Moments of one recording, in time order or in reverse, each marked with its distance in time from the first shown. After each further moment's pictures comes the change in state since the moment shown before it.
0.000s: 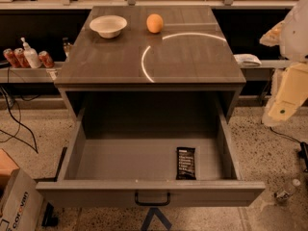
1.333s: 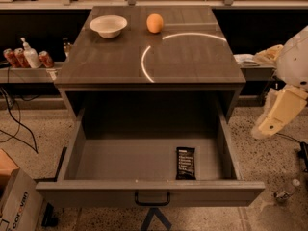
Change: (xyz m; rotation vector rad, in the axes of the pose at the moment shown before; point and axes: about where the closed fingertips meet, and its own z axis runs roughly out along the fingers) arm 0.007 0.006 0.042 -0.022 -0.213 0.031
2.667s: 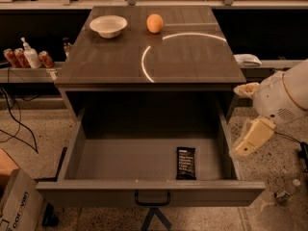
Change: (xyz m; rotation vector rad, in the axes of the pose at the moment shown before) arm 0.022 0.015 0.088 -0.093 -0.120 0.075
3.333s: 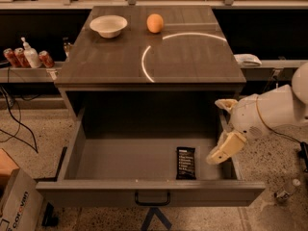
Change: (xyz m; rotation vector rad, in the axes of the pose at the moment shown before) arm 0.004 -0.005 0.076 -0.003 -0.142 0.020
